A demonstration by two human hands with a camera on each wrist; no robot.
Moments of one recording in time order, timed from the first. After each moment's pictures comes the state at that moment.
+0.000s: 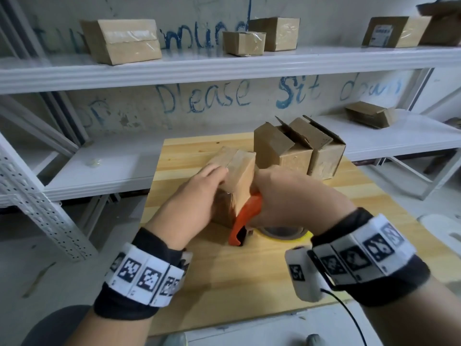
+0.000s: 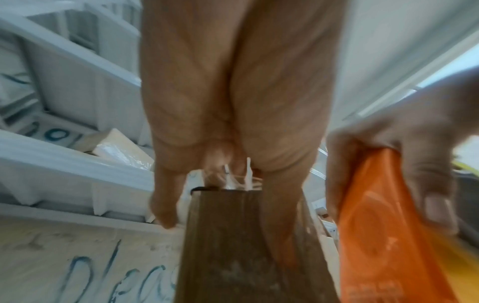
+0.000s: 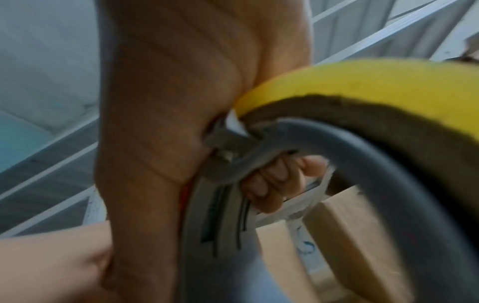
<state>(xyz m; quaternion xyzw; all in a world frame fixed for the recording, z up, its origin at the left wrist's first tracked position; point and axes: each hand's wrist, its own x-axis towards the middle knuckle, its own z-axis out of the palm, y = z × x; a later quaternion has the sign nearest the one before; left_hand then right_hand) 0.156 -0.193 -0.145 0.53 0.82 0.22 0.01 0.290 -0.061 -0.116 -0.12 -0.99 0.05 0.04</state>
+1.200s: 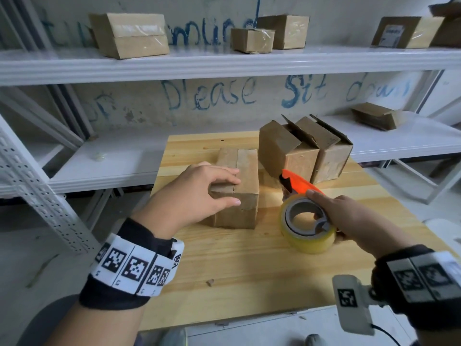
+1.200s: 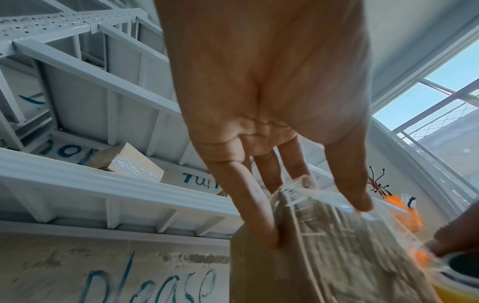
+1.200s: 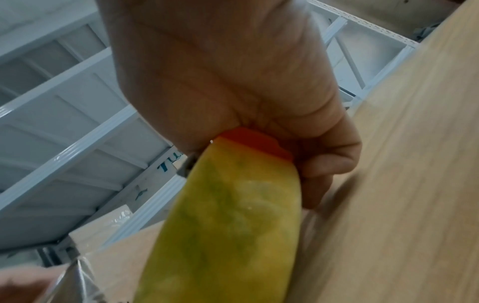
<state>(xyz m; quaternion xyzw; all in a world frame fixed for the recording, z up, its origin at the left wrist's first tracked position) 0.140 -0.202 -0.144 0.52 0.80 0.29 0.05 0.342 -0.002 -0.165 -0.47 -0.77 0.43 0.06</state>
